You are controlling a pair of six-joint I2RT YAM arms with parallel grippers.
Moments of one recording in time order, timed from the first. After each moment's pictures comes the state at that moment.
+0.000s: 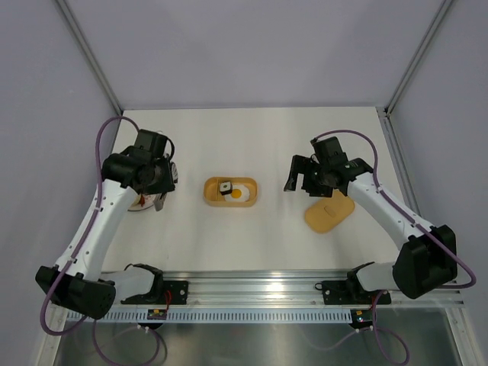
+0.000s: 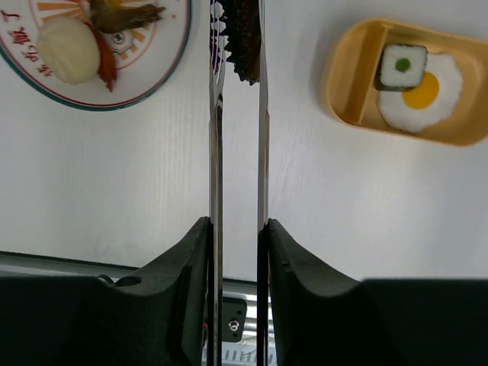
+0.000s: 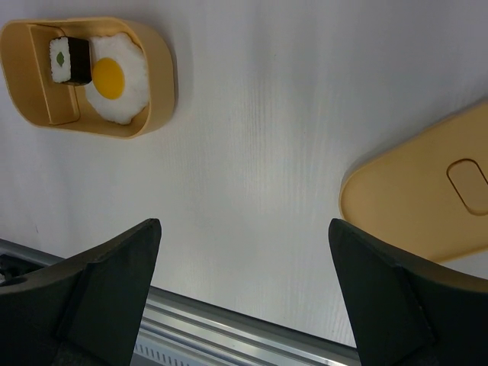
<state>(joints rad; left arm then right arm) -0.28 1.20 1.35 -1.20 -0.21 -0.42 0.40 1.36 1.09 -0.68 -0.14 0.53</state>
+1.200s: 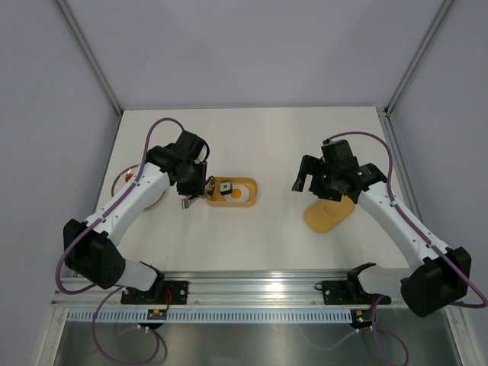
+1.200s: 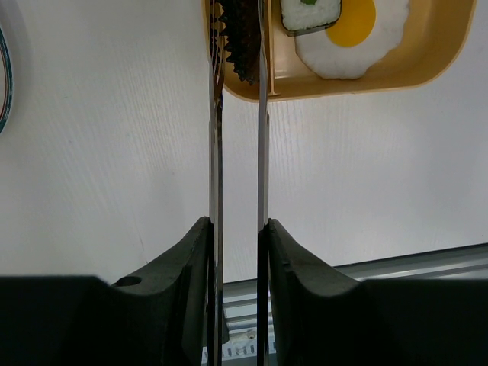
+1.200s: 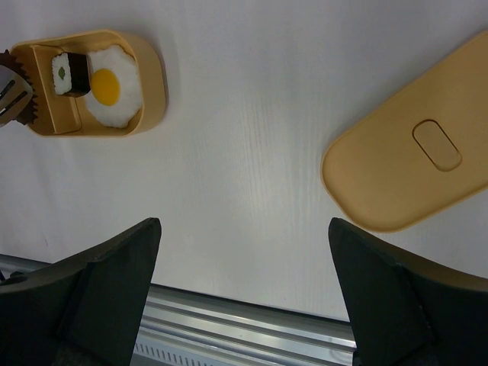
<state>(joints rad) -0.47 1.41 1.28 -1.05 -0.04 -0.39 0.40 1.23 1.09 -0.78 -0.05 0.60</state>
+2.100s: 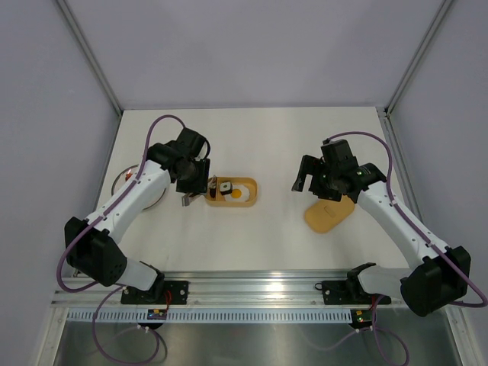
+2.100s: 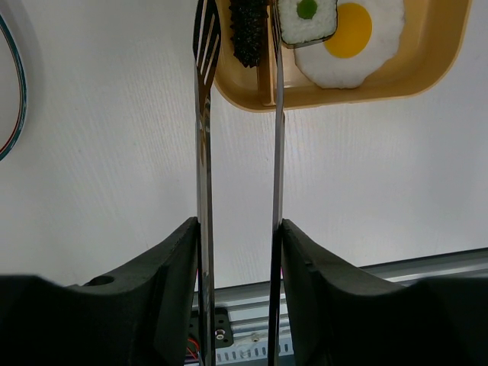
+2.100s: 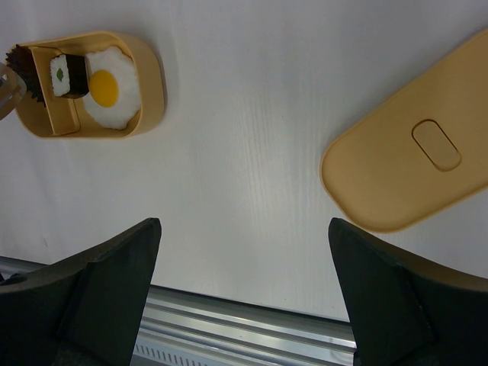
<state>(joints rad) -0.47 1.44 1.33 -1.06 -0.06 -0.37 0.40 1.23 1.09 -0.78 -0.04 0.60</state>
